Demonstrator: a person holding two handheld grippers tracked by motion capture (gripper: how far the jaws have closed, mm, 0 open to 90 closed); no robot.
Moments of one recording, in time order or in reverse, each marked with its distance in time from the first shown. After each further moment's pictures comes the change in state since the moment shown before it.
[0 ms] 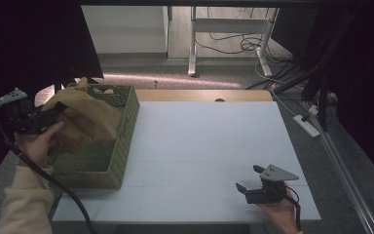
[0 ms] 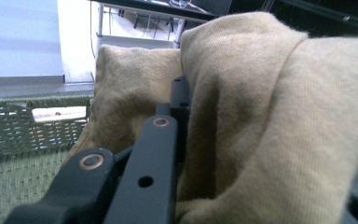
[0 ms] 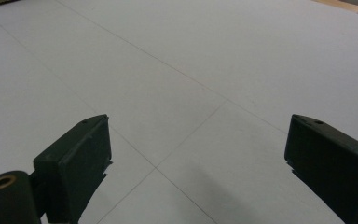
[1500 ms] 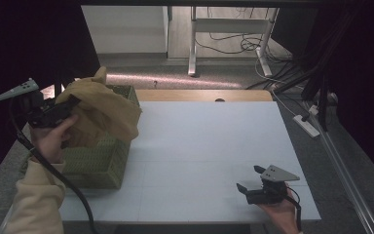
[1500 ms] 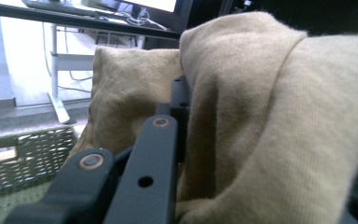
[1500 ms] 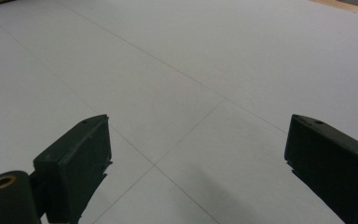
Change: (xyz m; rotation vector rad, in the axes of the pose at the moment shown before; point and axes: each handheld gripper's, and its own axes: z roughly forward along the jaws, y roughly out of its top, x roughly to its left) left arm -0.046 0.020 0.020 -0.047 -0.159 0.042; right arm 0.000 -0.001 -0.002 0.001 -0.005 -0.002
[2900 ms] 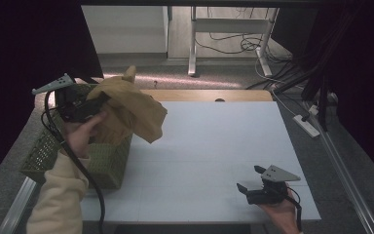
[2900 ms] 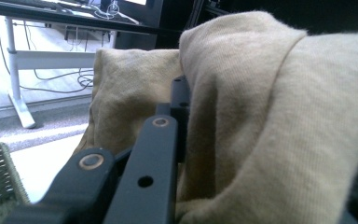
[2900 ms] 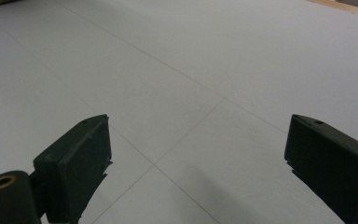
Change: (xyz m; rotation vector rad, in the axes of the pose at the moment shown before) left arm -0.026 0.000 0.056 0.022 -0.098 0.002; right arm 0.000 0.000 -0.001 -0.007 -0.002 0.003
